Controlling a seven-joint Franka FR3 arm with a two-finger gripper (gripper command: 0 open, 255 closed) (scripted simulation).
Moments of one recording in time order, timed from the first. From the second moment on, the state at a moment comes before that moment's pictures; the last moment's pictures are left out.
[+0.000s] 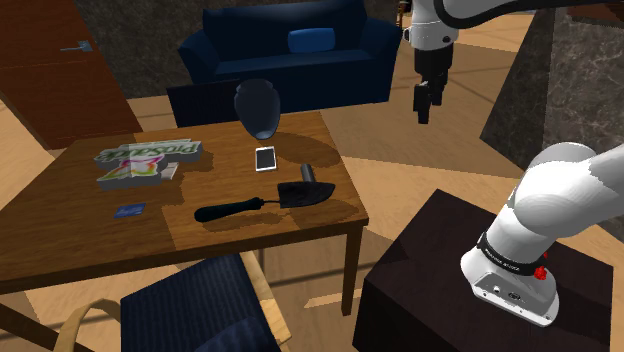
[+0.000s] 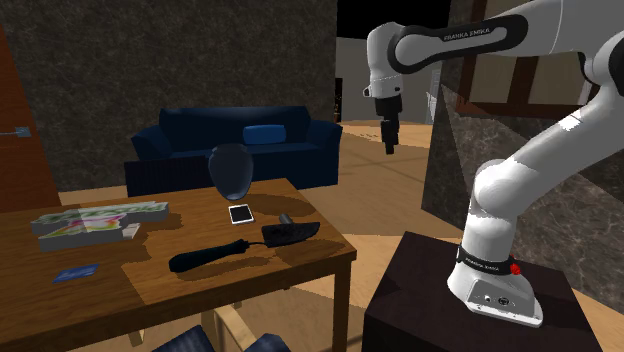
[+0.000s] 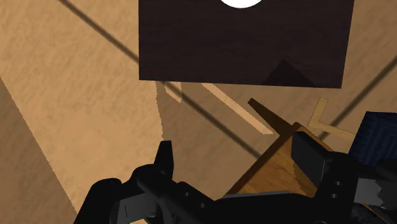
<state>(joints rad) -0.02 -0.74 0.04 -2.41 -0.11 1.52 -0.08</state>
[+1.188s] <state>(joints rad) 0.07 -0.22 0.23 -2.19 -0.10 1.81 0.04</state>
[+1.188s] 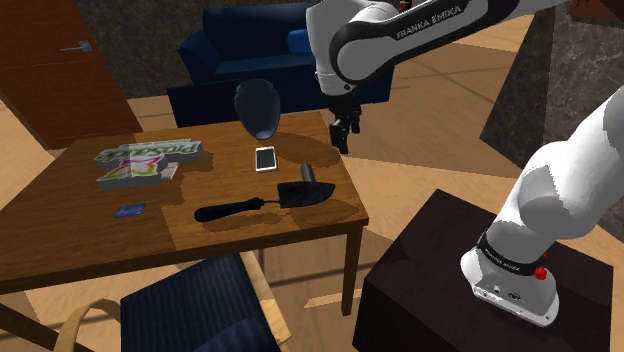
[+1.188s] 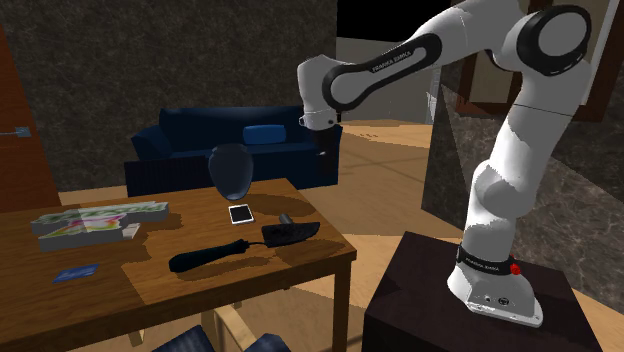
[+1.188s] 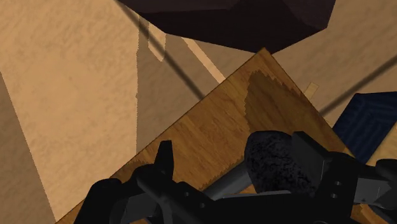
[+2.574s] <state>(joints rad) 0.29 0.54 0.34 -1.51 -0.35 1.83 0.20</state>
